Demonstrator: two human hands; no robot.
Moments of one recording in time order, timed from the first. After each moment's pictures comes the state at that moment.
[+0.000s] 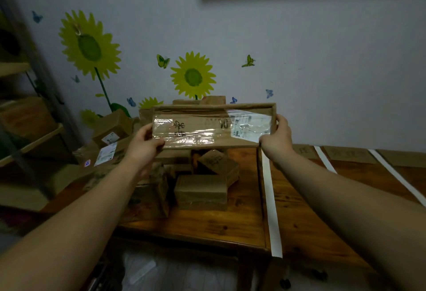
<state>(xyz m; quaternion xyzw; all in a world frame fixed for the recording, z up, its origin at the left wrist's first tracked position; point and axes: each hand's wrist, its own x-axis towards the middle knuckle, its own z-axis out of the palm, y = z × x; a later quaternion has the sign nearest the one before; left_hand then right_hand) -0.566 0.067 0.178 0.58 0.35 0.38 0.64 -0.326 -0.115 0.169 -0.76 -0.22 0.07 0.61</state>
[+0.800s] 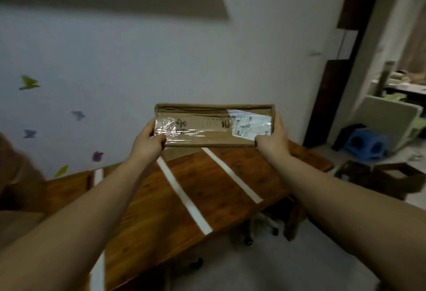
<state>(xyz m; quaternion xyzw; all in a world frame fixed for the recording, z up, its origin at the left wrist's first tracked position) -0.219 -0.305 0.193 0.71 0.07 0.21 0.67 -0.147 -0.579 0.182 -0.79 0.01 -0.17 0.59</state>
